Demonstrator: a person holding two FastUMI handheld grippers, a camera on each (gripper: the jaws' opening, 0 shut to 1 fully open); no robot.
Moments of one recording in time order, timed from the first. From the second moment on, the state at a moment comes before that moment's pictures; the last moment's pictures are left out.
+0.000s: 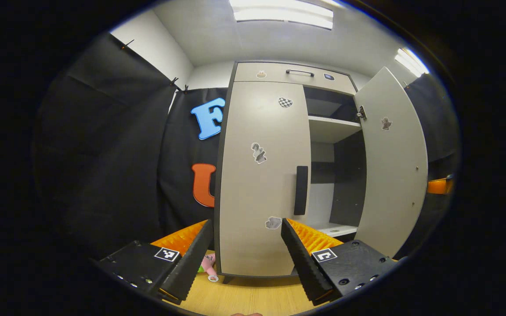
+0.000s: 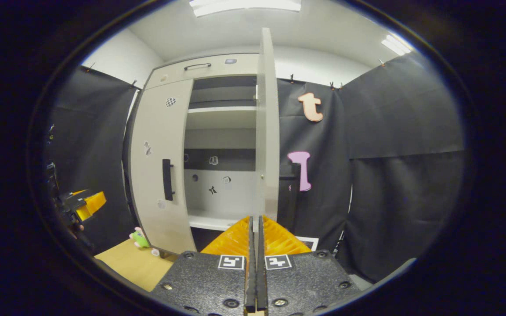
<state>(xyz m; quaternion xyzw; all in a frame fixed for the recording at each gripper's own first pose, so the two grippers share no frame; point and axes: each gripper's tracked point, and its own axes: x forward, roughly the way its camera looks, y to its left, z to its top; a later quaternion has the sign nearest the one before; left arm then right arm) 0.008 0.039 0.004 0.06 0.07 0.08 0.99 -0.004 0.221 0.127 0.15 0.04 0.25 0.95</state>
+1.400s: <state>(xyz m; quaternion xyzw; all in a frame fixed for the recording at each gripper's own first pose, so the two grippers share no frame) 0.170 -0.073 -0.012 0.08 0.07 -0.02 0.99 -0.025 0.302 0.092 0.14 0.05 0.32 0.93</state>
